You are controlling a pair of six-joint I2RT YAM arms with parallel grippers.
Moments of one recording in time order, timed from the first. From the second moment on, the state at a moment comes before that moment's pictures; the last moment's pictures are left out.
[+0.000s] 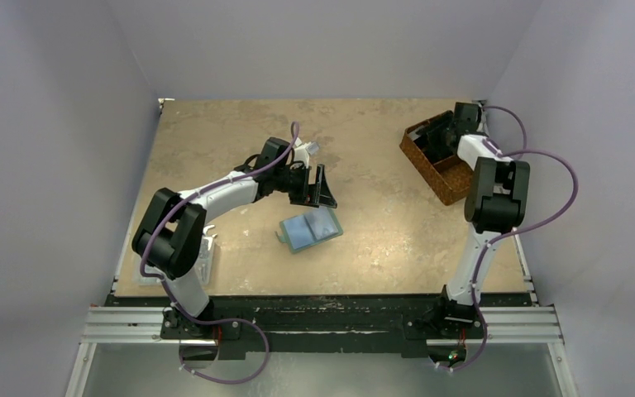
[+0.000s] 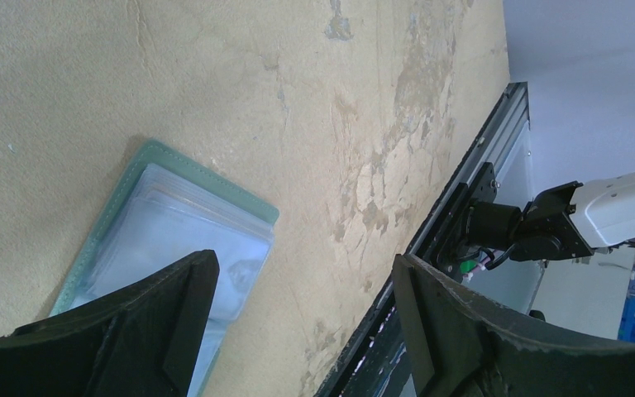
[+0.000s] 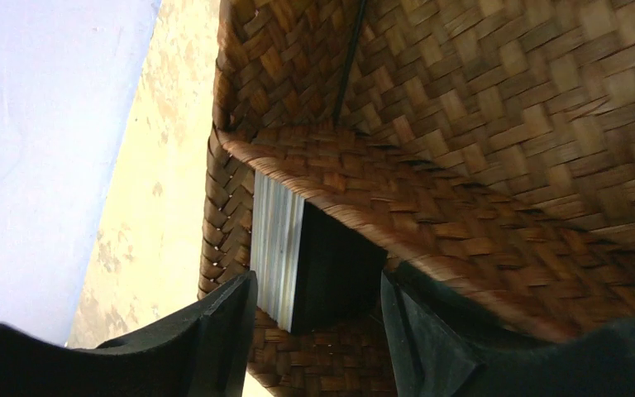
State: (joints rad) left arm -0.51 1.74 1.11 -0.14 0.66 -0.48; right arm -0.15 2.08 1.51 -0.17 -0.14 0.90
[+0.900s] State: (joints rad) left arm -0.51 1.74 1.11 -0.14 0.66 -0.48; right arm -0.12 2.14 1.56 -0.14 -0.10 1.02
